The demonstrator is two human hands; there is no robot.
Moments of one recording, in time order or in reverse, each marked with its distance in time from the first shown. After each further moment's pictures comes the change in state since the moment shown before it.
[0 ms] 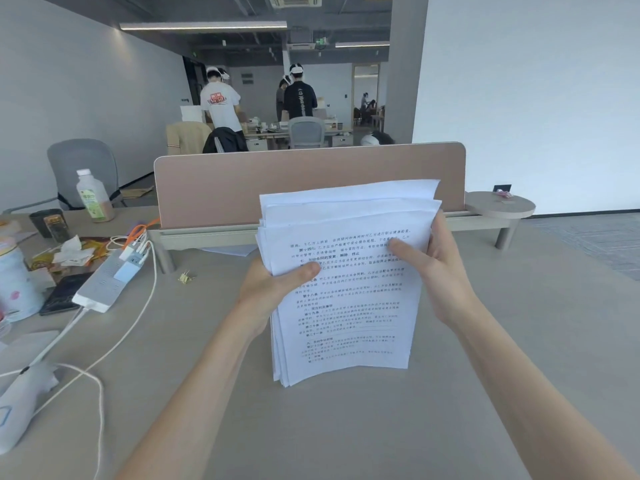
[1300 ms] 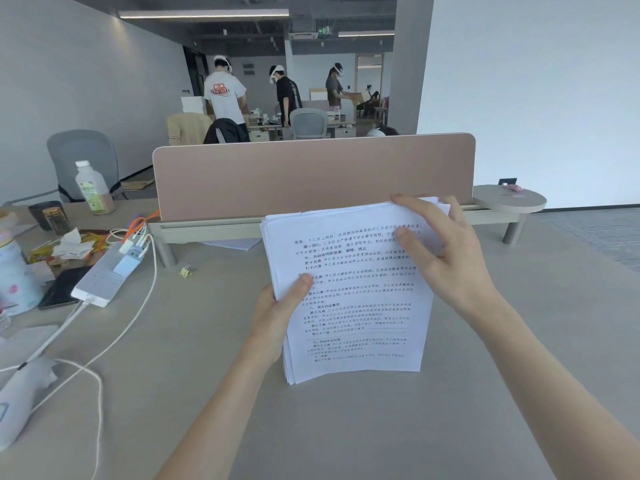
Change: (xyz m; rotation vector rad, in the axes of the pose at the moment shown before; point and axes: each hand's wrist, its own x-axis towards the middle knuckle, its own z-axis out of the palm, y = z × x) left_hand -0.022 -0.036 0.011 -0.169 0.075 -0.065; right_hand 0.003 -0.011 0.001 -0.769 0.048 -0.375
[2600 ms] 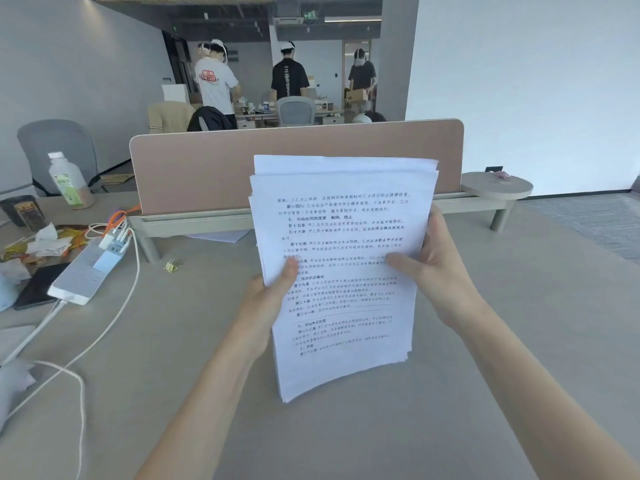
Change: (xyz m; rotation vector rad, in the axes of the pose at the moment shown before) left_hand 0.010 -0.001 -0.002 0.034 -0.001 -0.110; right_hand -0.023 0.016 0.011 0.636 -0.128 0.411
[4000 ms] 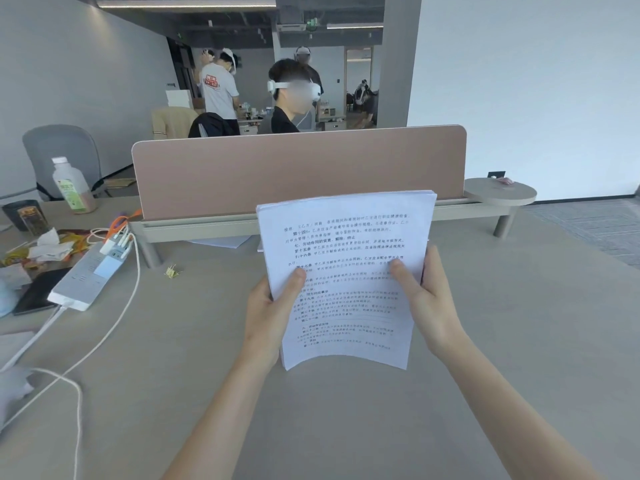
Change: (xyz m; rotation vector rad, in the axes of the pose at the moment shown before) left_hand 0.005 -0.016 0.008 0.048 0.188 0.103; right_hand -0.007 0.040 0.012 -0.044 0.200 0.018
